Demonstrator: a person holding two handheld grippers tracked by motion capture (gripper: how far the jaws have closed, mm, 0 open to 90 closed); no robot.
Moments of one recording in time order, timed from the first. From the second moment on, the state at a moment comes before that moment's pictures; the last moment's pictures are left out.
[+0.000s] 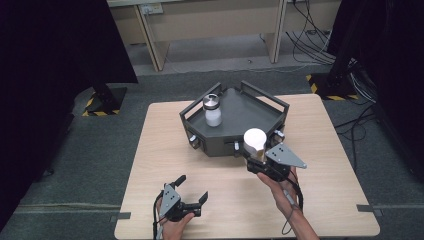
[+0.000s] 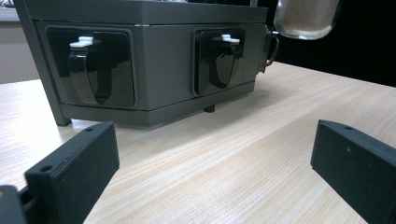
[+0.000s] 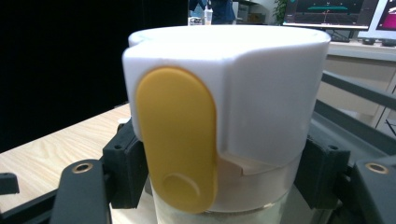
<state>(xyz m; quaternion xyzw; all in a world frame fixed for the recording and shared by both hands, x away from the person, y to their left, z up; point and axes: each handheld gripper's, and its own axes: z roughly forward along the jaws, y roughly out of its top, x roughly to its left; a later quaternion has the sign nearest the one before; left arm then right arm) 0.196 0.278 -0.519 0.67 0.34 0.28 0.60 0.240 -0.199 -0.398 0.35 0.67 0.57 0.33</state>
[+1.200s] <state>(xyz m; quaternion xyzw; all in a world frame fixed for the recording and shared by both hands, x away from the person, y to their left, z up) 0.197 0.279 -0.519 0.66 0.34 0.28 0.60 0.285 -0.180 -0.349 0.36 0.66 0.57 0.33</state>
